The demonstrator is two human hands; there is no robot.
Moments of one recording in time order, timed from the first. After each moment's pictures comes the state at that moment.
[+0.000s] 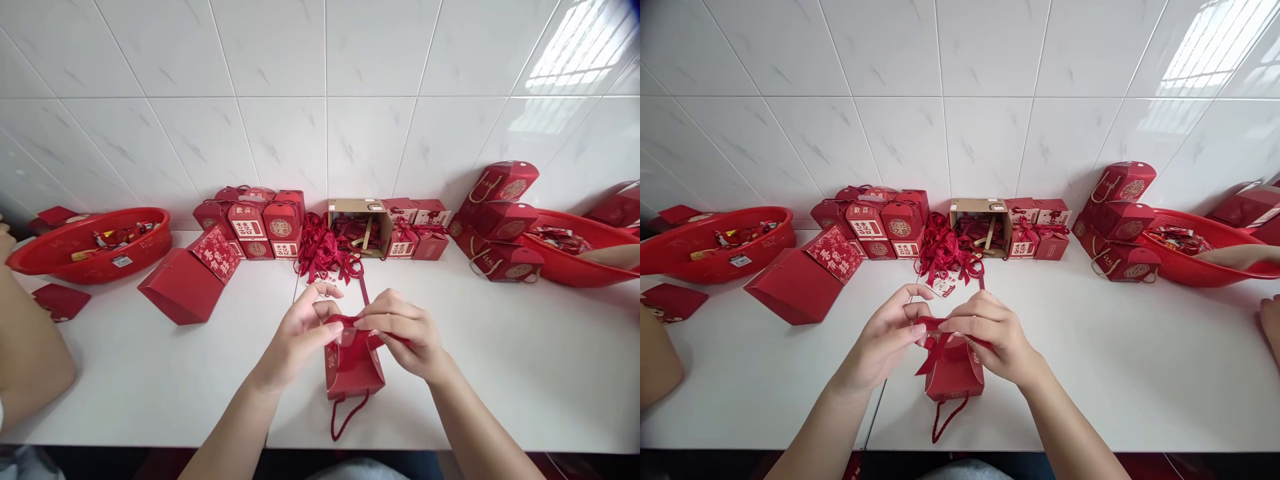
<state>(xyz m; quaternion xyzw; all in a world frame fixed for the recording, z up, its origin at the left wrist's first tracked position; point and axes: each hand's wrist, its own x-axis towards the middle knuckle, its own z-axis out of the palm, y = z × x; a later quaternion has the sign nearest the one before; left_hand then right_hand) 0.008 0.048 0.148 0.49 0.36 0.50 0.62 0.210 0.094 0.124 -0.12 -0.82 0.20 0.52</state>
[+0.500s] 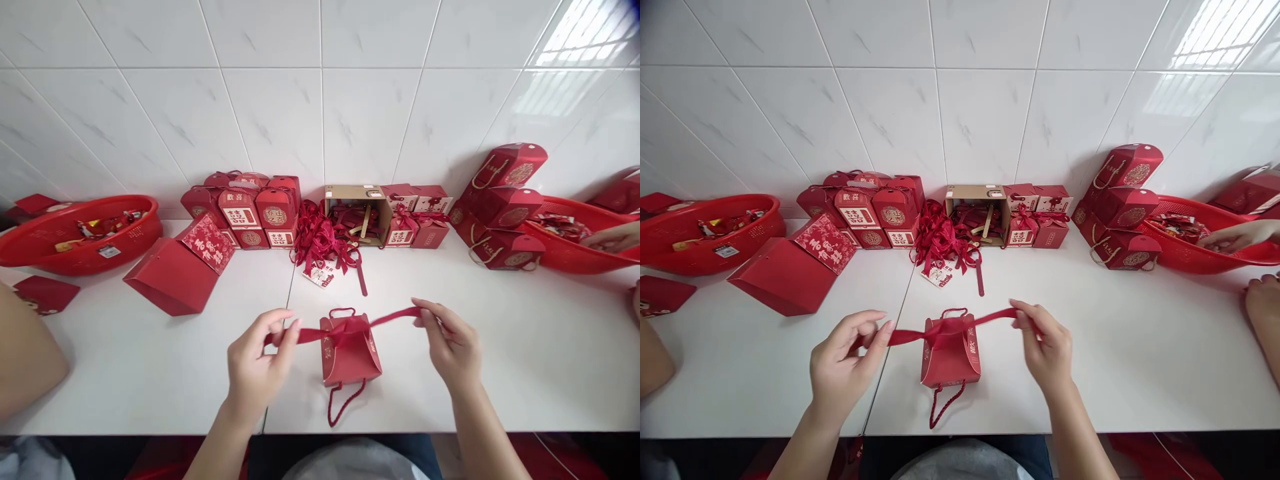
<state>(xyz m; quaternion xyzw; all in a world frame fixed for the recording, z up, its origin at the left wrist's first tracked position) -0.016 0.021 0.098 0.49 0.57 0.62 0.21 0.264 0.075 0.057 -0.47 -0.64 0.19 0.58</state>
